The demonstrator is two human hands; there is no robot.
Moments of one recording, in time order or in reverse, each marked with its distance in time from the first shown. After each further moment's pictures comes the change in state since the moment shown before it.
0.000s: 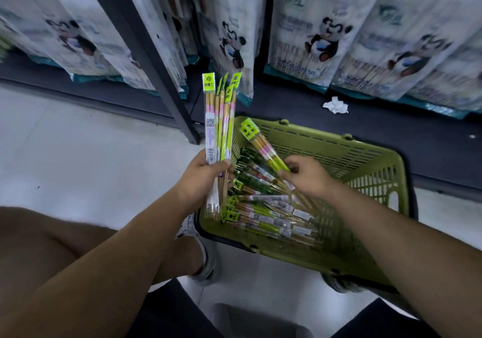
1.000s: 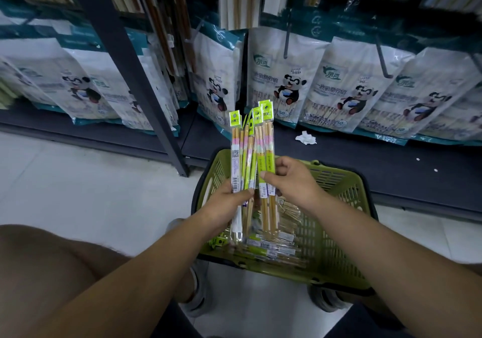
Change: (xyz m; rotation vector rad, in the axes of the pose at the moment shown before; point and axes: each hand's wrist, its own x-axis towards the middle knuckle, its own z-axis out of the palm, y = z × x) left_hand -0.030 0.013 0.063 -0.012 -0.230 0.037; right_hand -0.060 -0.080 -0.039 0.518 0.207 -0.021
